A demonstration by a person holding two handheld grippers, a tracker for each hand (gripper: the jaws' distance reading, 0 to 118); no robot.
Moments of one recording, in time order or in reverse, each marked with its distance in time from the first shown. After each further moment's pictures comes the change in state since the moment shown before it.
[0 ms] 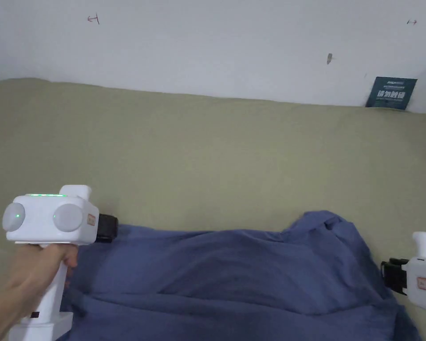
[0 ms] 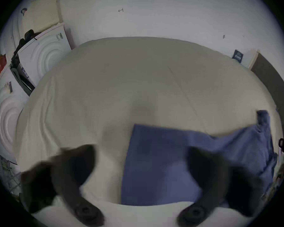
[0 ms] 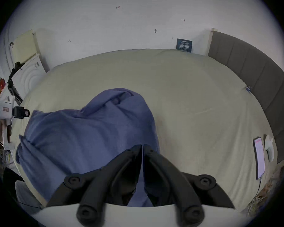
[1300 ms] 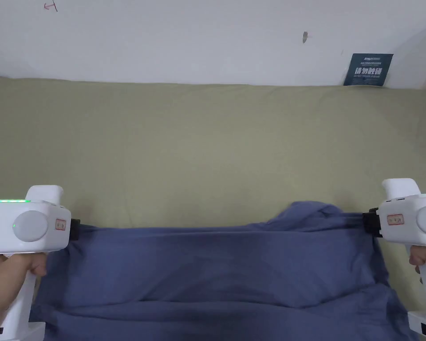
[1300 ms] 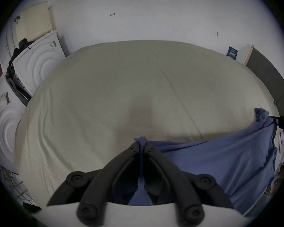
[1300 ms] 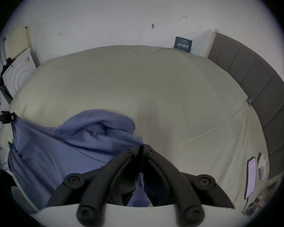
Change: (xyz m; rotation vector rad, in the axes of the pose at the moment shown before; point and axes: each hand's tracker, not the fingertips) left arm 0.010 0.002 0.016 0.036 -0.032 -0.065; right arm 0.012 0.060 -0.035 -0.045 -0.062 0.049
